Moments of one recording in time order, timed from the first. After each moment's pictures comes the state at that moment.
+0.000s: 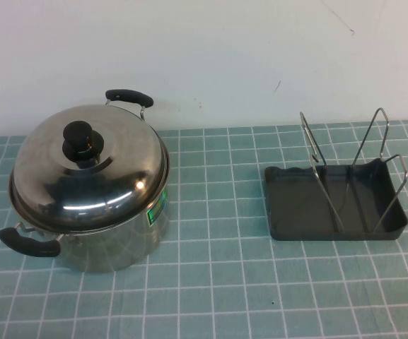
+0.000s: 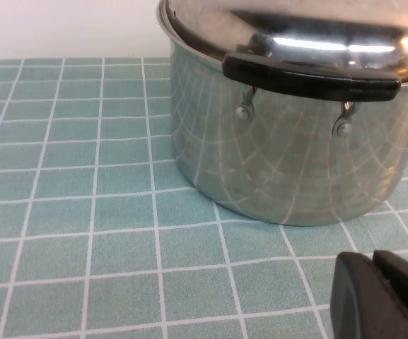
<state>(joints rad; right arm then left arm) -0.07 -0.01 0.02 0.01 0.42 -0.20 -0.11 -0.01 0.02 -0.04 0.33 -0.09</state>
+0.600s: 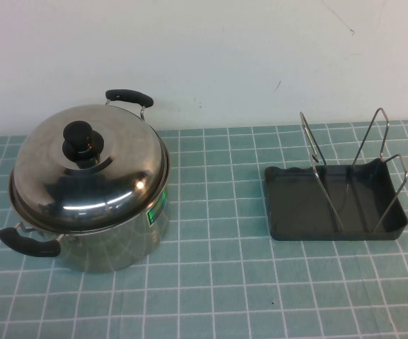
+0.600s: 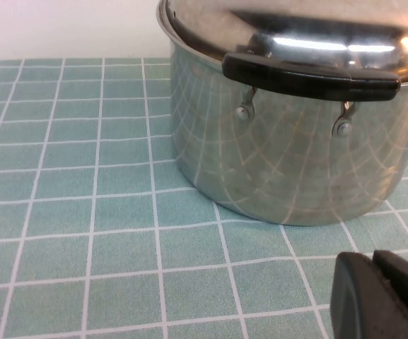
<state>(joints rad) -0.07 -0.01 0.02 0.01 0.42 -0.20 -0.11 -0.01 0.02 -0.04 0.33 -0.08</state>
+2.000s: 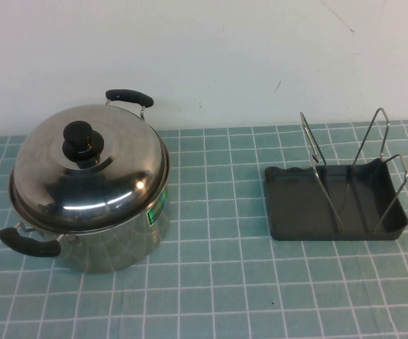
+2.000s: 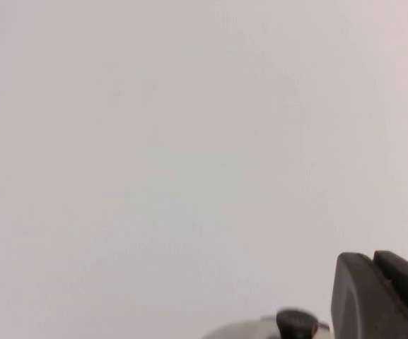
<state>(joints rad) -0.07 -0.01 0.03 0.01 -0.48 -0.19 -0.11 -0.01 0.02 -0.03 -0.32 -0.09</state>
